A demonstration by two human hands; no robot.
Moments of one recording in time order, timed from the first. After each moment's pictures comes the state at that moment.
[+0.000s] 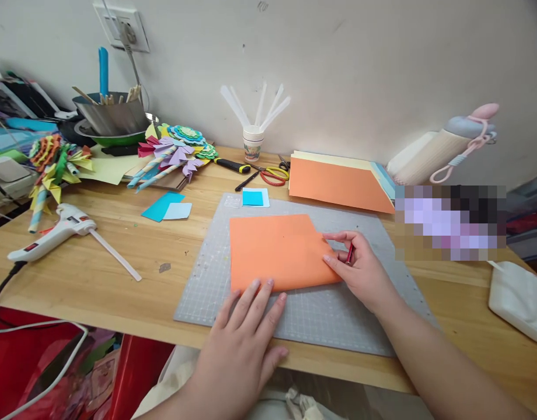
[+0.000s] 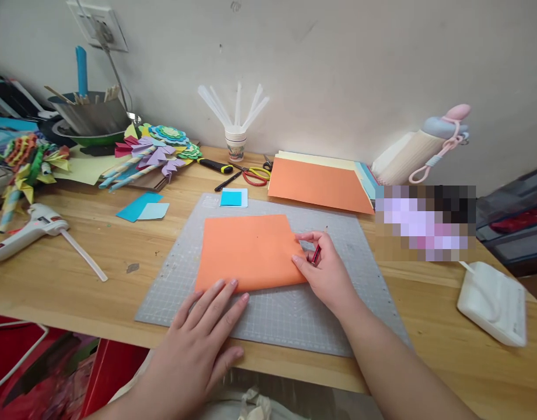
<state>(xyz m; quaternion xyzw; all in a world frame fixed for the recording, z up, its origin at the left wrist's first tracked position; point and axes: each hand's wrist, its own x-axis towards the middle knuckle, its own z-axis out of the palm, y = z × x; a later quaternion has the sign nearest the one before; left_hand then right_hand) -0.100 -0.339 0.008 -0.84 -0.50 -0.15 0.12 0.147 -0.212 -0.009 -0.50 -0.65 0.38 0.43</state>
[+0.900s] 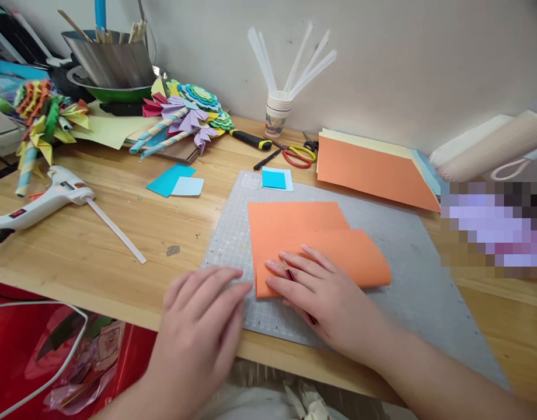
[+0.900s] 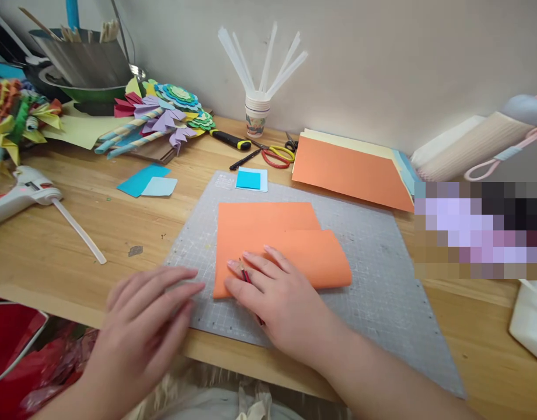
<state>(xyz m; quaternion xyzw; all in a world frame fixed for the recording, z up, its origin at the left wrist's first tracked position) -0.155 -0.338 0.012 -0.75 -0.58 -0.33 -0.01 0.064 -0.249 0.016 -0.23 -0.96 0.08 0.13</state>
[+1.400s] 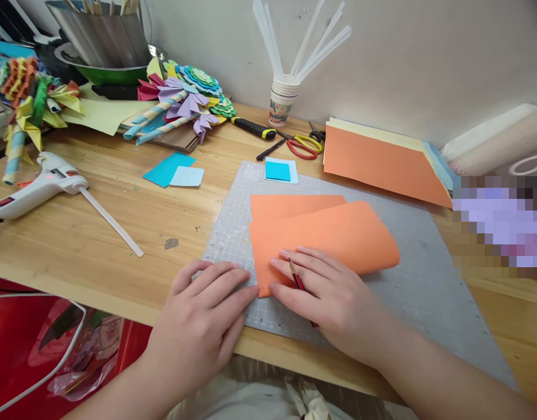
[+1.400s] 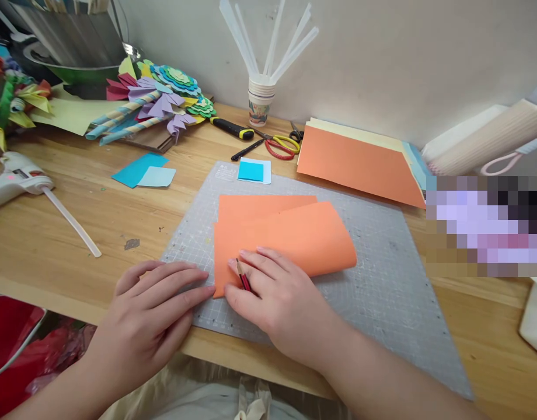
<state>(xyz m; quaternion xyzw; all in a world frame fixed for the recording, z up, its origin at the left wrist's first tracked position) -0.163 -0.328 0.002 -0.79 -0.54 -0.29 -0.03 0.060 -0.250 0.015 -0.19 -0.97 0.00 0.18</state>
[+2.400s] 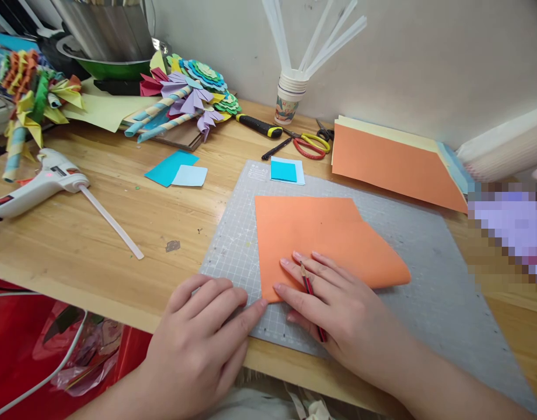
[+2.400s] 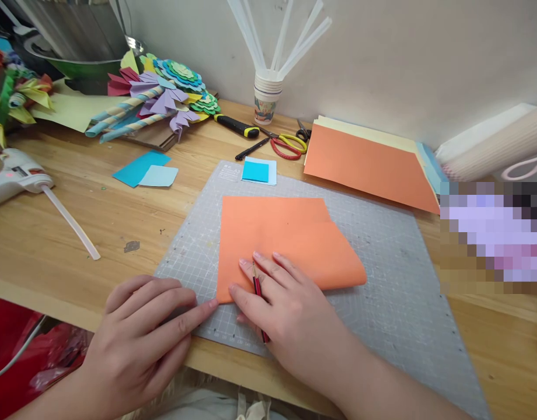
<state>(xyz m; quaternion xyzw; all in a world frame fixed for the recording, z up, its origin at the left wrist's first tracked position) -0.167 -0.334 0.001 -0.81 -0.49 -0.32 -0.02 0.060 -0.253 0.016 -0.24 -0.96 0.05 0.14</state>
